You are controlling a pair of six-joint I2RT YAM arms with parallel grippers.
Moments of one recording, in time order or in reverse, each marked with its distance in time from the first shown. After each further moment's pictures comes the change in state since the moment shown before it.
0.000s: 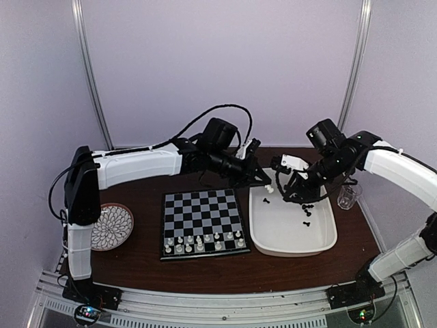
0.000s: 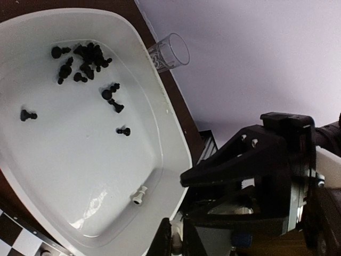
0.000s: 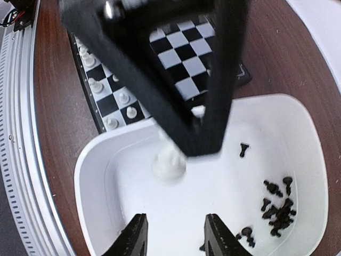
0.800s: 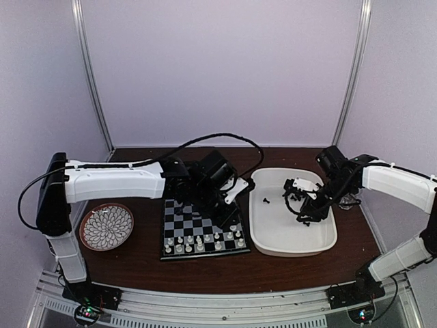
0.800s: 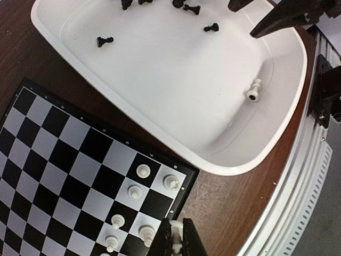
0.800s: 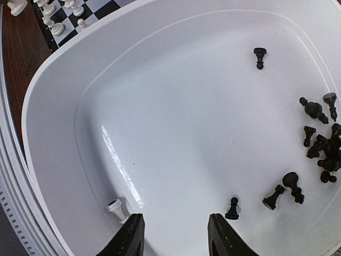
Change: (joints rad) left arm -0.157 -0.254 -0.293 -0.397 -0.478 0.654; right arm -0.159 -0.051 -0.329 0.094 0.001 0.018
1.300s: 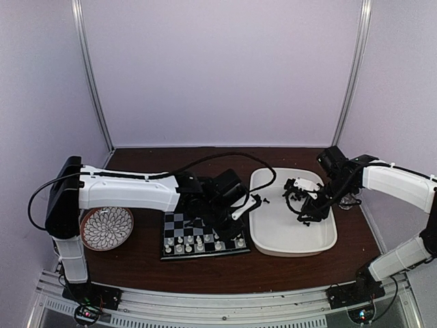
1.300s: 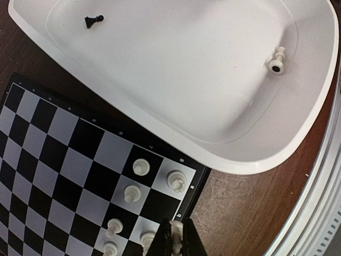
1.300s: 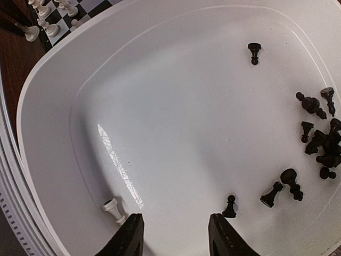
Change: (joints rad) left arm -0.074 0.090 0.000 -0.004 -0.146 0.054; right arm -0.023 0.002 -0.006 0.007 -0.001 0.000
